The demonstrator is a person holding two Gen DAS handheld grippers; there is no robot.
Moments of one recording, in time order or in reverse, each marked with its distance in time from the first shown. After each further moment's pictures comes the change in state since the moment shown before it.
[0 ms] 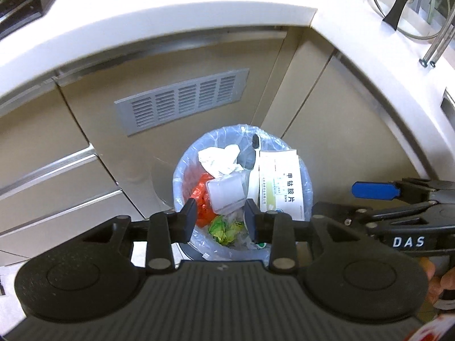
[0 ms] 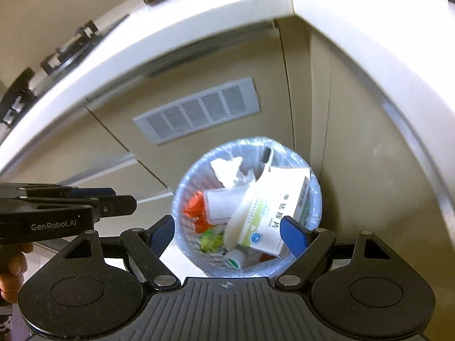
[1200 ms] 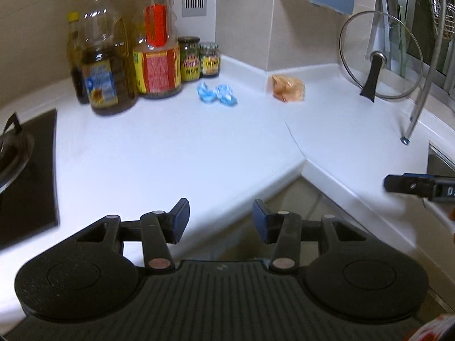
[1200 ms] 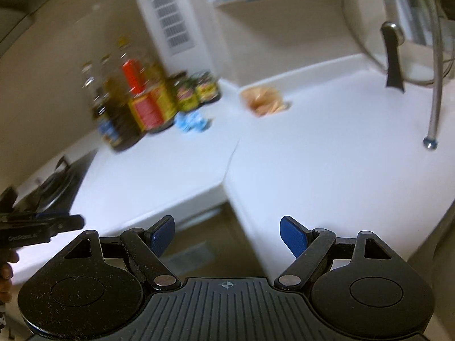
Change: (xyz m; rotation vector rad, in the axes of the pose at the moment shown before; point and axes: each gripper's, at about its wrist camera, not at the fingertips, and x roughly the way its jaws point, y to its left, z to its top) left arm -0.062 0.005 0.167 0.195 -0.319 -0.026; right arm -0.105 -0.042 0.124 0.136 -0.417 -0.126
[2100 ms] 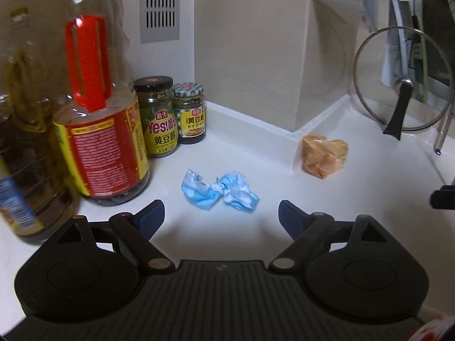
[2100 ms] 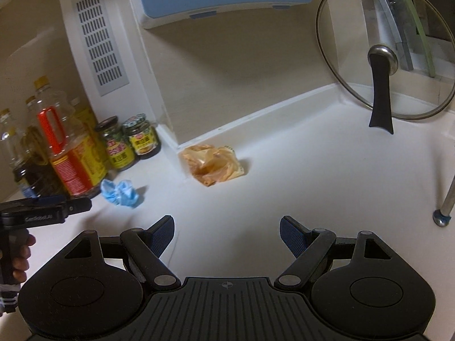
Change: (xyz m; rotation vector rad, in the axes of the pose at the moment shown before) left arm 0.212 0.038 0.140 0.103 -0.125 -0.130; right arm 0.115 -0.037 0.098 0.050 -0.108 -0.198
